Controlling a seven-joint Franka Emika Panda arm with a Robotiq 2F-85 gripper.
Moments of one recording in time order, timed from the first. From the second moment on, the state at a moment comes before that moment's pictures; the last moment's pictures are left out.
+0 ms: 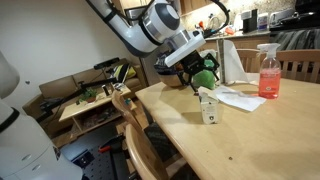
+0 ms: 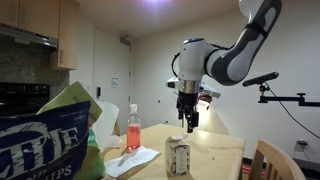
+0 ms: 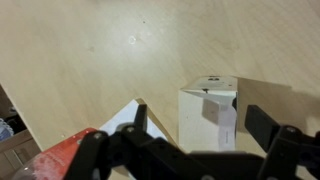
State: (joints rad) arm 0.00 0.25 0.00 -2.29 -0.80 2.66 -0.17
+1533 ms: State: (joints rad) arm 0.03 0.34 0.00 -2.22 -0.67 2.69 -0.33
